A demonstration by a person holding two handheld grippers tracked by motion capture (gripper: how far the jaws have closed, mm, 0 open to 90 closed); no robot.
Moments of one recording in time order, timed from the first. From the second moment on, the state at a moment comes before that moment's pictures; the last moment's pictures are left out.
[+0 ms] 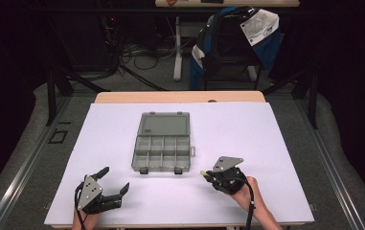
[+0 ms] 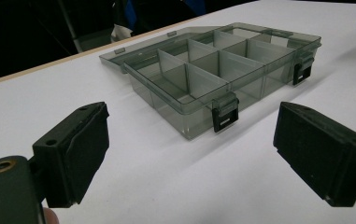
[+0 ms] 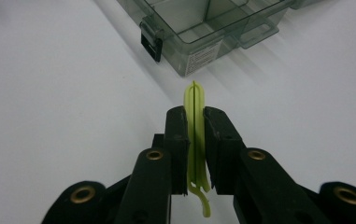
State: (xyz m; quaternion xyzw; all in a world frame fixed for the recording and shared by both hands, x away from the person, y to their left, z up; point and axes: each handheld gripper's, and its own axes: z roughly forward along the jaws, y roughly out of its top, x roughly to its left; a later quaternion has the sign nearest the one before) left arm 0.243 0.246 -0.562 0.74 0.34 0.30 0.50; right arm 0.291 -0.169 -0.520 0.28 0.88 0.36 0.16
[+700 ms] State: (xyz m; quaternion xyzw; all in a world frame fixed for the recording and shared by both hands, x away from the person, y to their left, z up) left arm 0.245 0.245 -0.563 0.74 0.34 0.30 0.50; right arm 0.305 -0.160 -0.503 0.27 0.87 0.38 0.17
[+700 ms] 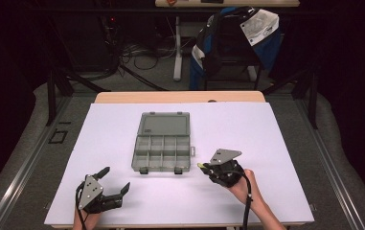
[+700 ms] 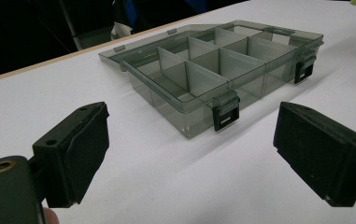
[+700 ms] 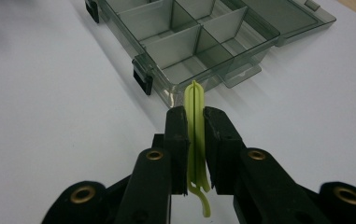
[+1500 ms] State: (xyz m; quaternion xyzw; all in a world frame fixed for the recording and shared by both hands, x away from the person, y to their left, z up) left arm 0.244 0.245 -0.562 0.74 0.34 0.30 0.50; right arm 0.319 -0.149 -0.495 0.26 0.87 0.38 0.17
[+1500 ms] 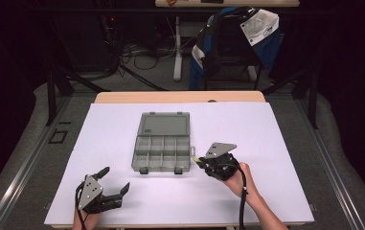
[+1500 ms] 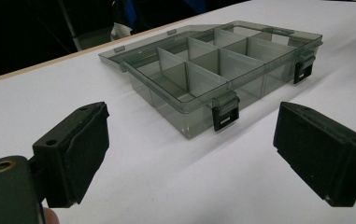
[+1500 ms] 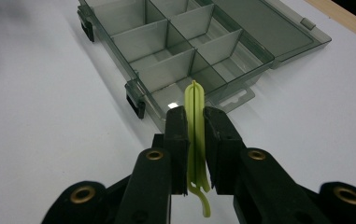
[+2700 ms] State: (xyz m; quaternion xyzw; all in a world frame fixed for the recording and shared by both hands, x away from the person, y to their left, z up) left arm 0.243 0.246 -0.562 0.74 0.34 0.30 0.50; right arm 0.333 -0.127 -0.483 0.25 0.87 0.40 0.18
